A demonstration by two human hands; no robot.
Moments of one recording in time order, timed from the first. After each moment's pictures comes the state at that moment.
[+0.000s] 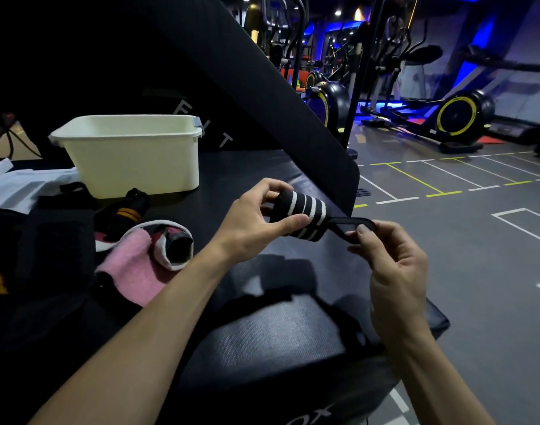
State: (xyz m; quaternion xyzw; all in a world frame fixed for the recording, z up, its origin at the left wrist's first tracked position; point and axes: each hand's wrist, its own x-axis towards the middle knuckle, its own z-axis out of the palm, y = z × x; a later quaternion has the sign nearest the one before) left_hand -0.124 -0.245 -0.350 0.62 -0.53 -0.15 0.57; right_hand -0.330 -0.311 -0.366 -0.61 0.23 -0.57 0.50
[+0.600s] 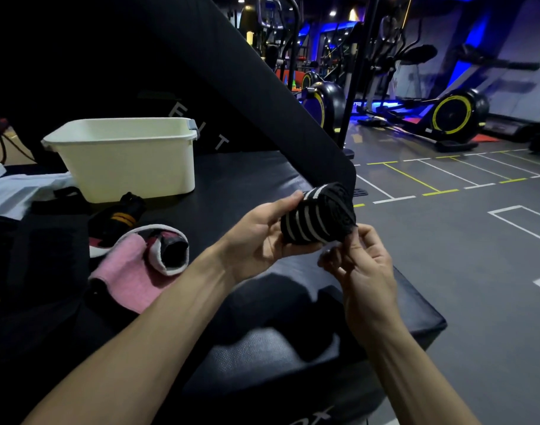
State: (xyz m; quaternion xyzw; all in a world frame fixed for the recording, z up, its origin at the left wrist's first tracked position) left_hand -0.159 -0.239 -0.326 0.39 -0.34 -0.57 0.64; right_hand -0.307 -0.304 -0.370 -0.49 0.21 -0.52 0.67
